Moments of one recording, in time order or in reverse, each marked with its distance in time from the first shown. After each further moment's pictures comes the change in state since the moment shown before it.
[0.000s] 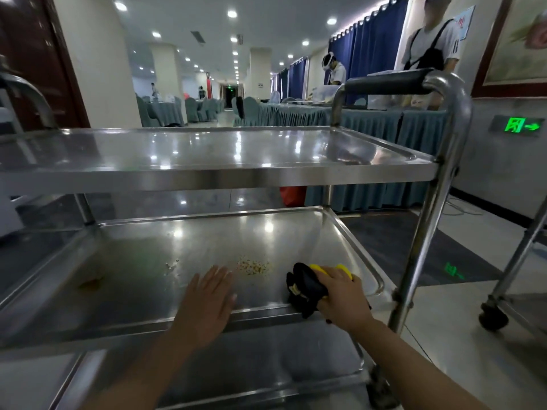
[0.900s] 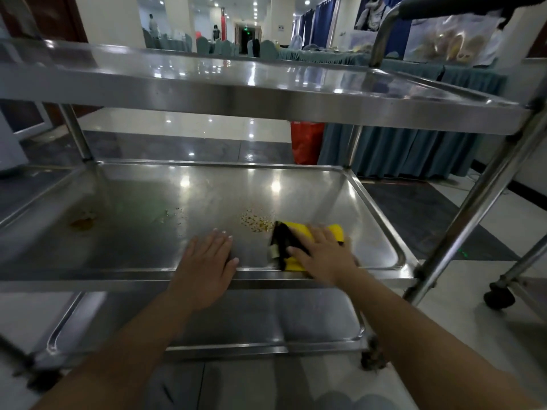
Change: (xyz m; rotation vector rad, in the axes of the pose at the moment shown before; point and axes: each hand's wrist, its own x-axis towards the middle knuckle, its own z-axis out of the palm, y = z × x) left_hand 0.000 -0.007 0.046 0.058 -0.038 -0.105; right_hand 0.047 -0.001 0.066 -0.074 -0.318 0.015
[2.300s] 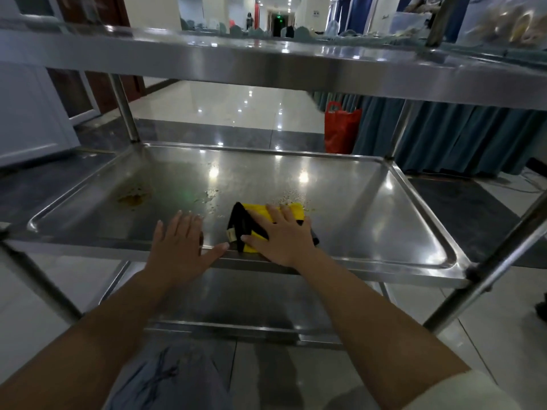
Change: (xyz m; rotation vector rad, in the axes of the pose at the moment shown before) left_hand -0.044 -0.104 -0.002 0.047 -0.025 -0.331; right_hand 0.037 -0.154 0.021 0.018 0.001 -0.237
